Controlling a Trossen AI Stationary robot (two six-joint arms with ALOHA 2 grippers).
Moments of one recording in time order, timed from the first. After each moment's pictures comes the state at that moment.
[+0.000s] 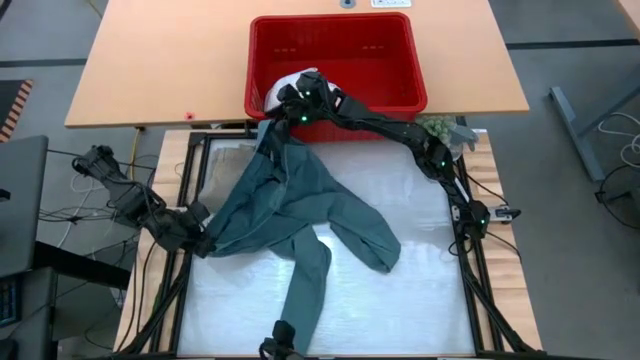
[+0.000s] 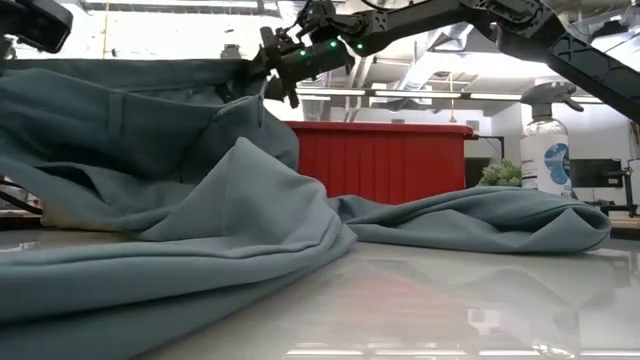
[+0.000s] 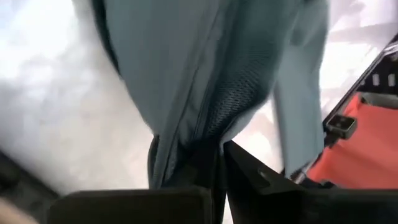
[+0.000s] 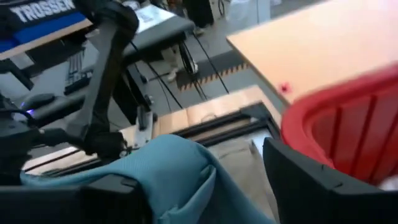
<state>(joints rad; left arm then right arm) -0.67 0.62 0.73 -1.05 -0.20 -1.67 -0.46 2.29 2.30 -0.28 -0.36 0.17</state>
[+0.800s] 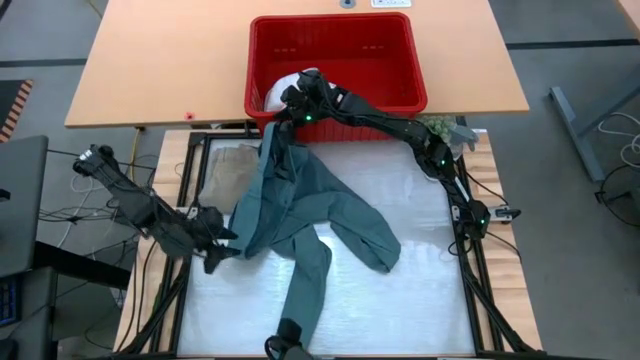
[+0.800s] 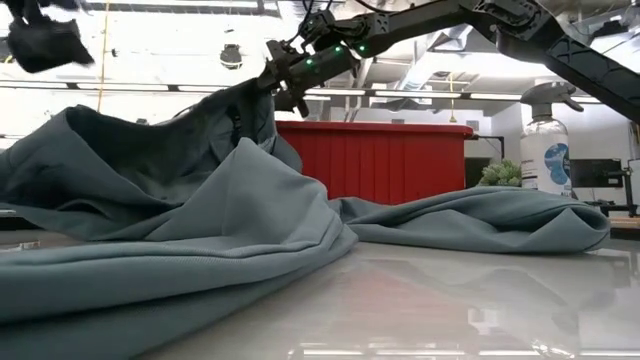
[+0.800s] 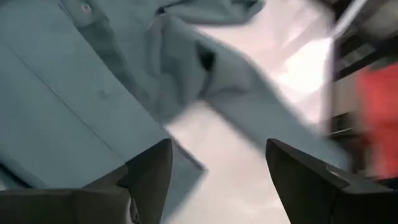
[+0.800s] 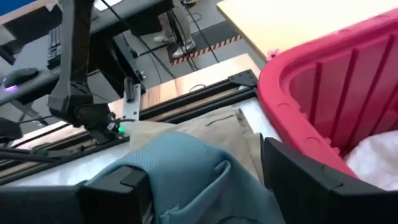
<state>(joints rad) -0.67 0.76 0.73 -0.75 -0.50 -1.01 -0.48 2.29 2.31 -0.42 -0.38 0.12</state>
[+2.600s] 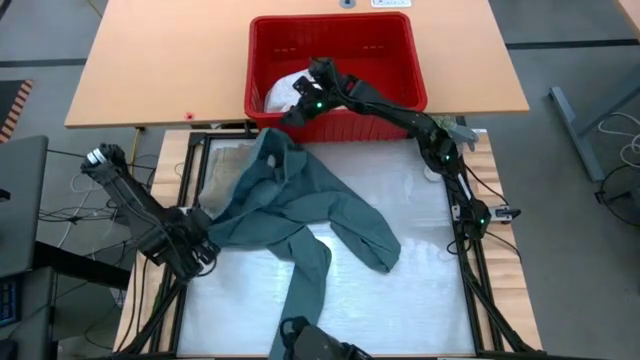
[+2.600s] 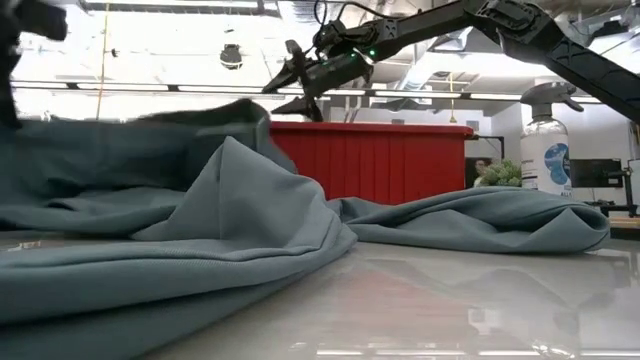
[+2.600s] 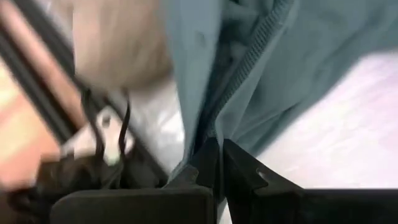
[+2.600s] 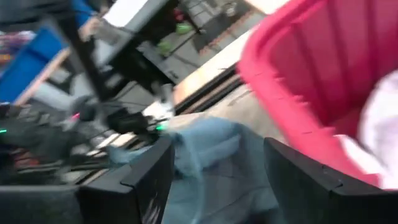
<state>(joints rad) -0.84 1.03 0.79 -1.47 -0.39 -1.74 -0.56 2.27 2.32 -0.51 -0.61 0.37</state>
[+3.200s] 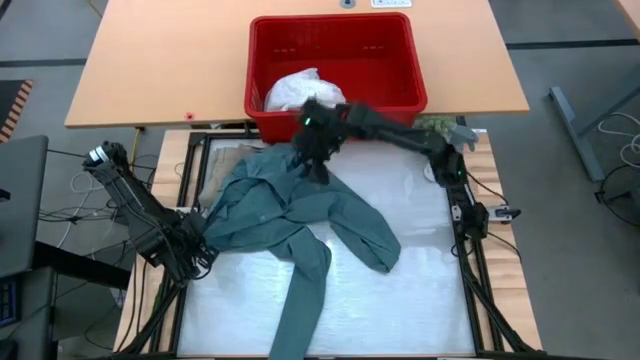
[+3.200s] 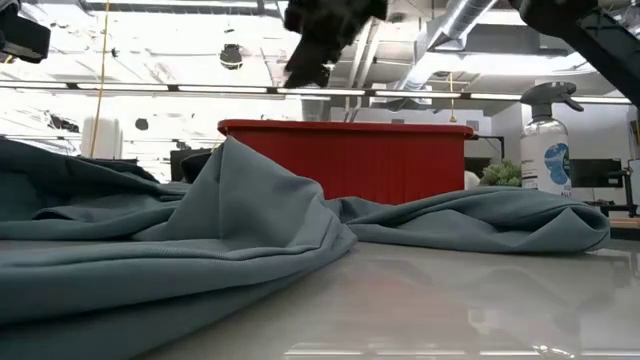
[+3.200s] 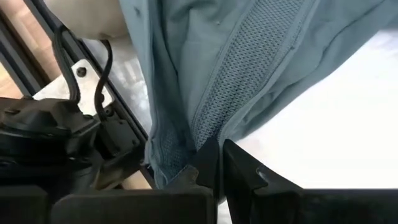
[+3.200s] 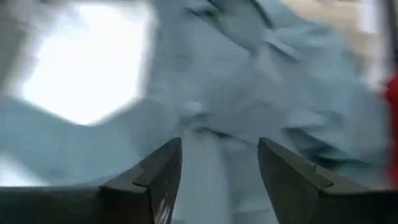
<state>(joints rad) -0.89 1.01 0.75 -1.38 -0.29 -1.88 -0.30 2.14 2.31 -1.08 -0.30 -0.29</state>
